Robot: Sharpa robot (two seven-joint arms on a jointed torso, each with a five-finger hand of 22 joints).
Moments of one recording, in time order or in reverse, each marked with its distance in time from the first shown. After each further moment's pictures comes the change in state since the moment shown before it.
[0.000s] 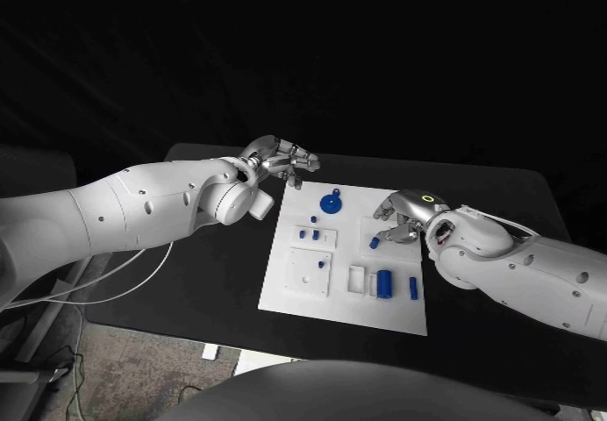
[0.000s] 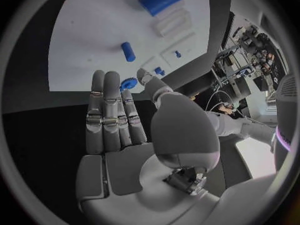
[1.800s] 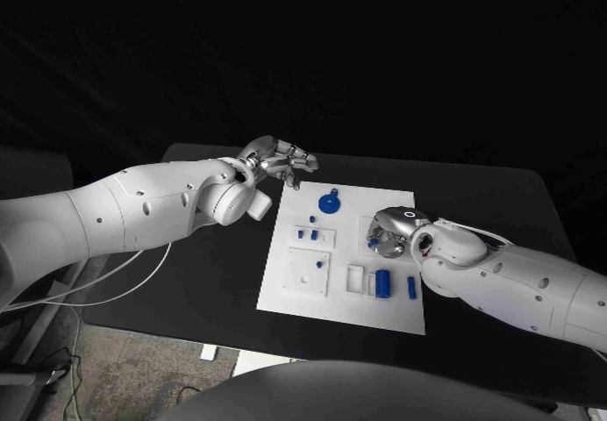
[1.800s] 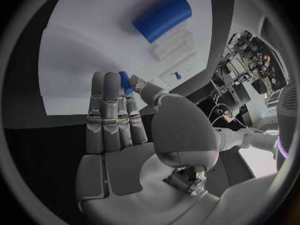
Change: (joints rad) left arm 0.000 0.006 0.000 -0.009 0.000 0.012 0.000; left_hand 0.000 0.000 0.000 0.000 0.000 0.000 0.000 0.000 0.000 0.000 0.000 0.000 0.000 0.000 0.000 0.000 0.000 0.000 0.000 0.000 0.000 0.000; right arm -0.049 0.074 -0.019 -0.094 -0.024 0.054 0.015; right_hand -0.017 0.091 0.319 -0.059 -0.116 0.177 -0.013 -0.005 0.001 0.180 -0.040 -0.008 -0.002 0.035 -0.028 0.021 0.032 0.000 -0.059 -0.037 0.123 0.256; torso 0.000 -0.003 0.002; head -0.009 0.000
